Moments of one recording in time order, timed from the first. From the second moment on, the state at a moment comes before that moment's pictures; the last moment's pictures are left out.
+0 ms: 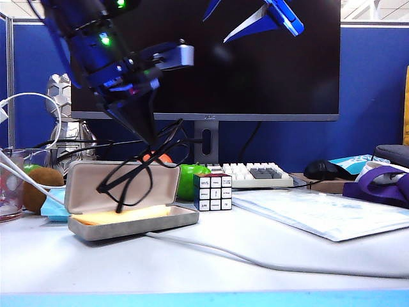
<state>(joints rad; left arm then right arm) -0.58 1.59 1.20 -0.53 0.07 0.40 0.50 1.52 1.46 -0.40 -0.34 0.58</state>
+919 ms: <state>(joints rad) -0.65 1.68 1.21 -0.60 -0.12 0.33 0.50 1.52 1.46 -0.40 -0.42 0.58</state>
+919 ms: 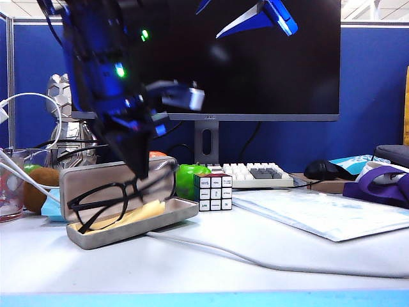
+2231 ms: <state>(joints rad) -0.67 1.64 1.21 -0.55 -0.09 0.23 0.50 1.52 1.46 -0.40 -0.44 0.54</state>
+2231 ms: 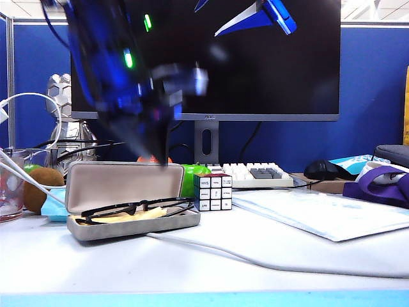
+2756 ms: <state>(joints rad) -0.60 1.47 1.21 -0.55 -0.16 0.12 0.50 1.60 1.46 -0.76 -0.40 0.22</state>
